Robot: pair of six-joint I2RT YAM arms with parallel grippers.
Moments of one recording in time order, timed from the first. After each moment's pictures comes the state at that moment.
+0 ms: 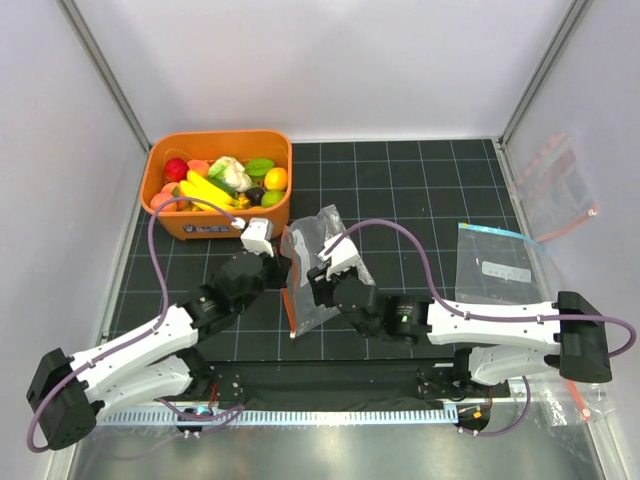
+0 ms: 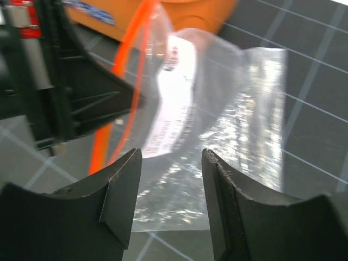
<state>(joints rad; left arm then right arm) -0.85 0.92 0.57 -0.03 -0.35 -0.50 1.33 1.23 0.83 0.02 0.77 0.28</state>
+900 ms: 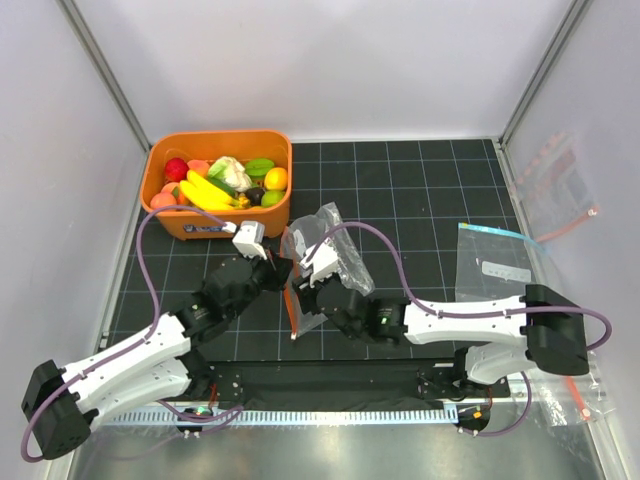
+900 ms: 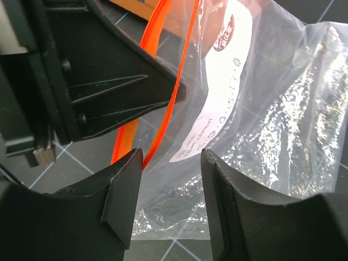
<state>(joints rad) -0.85 0.82 0.51 0.03 -0.29 -0.57 1.33 1.36 0.82 0.16 0.65 0.29</state>
